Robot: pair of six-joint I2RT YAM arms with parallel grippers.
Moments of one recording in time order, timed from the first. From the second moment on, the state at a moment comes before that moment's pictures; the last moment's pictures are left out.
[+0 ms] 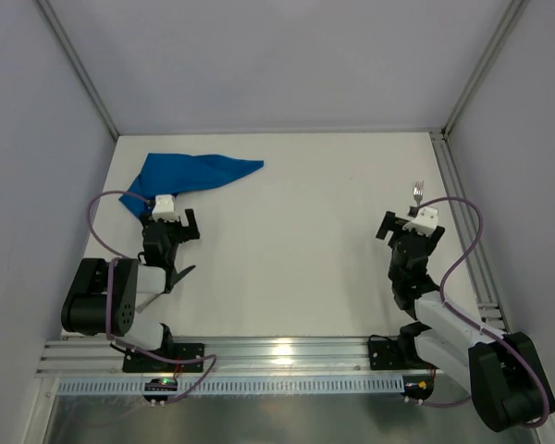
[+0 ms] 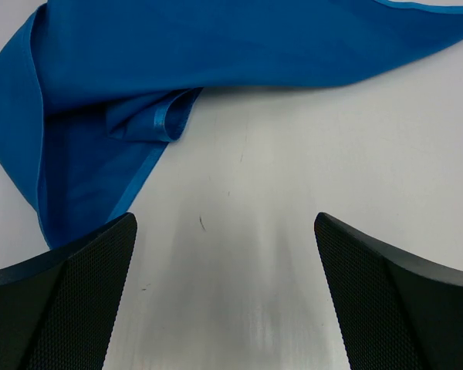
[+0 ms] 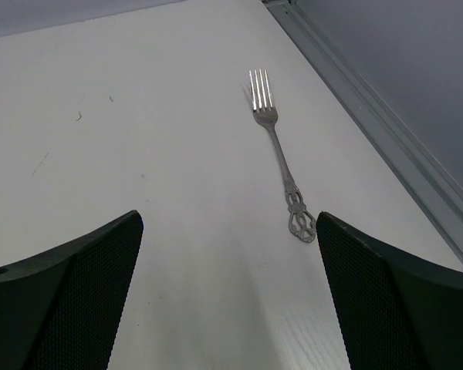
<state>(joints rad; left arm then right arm) -0.04 1.50 0.28 0.99 -0.09 -0.03 0.26 0.95 0.19 0.62 0.63 0.11</state>
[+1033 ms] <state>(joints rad) -0.03 1.81 1.31 -0.58 -0.23 0.36 0.26 0.77 0.68 0.08 0.08 0.23</state>
